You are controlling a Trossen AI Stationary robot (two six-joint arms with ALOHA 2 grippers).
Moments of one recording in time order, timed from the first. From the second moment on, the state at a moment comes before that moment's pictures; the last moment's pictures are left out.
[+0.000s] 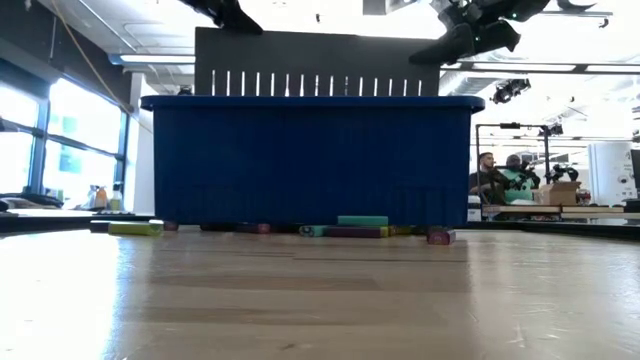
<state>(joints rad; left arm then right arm) 1.02 1.56 1.90 -0.82 0.67 0.68 -1.18 1.52 1.55 -0.57 -1.06 -0.81</state>
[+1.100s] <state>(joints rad) 1.03 1.56 1.90 -0.84 0.61 0.71 -1.18 1.52 1.55 -0.59 -1.07 -0.81</state>
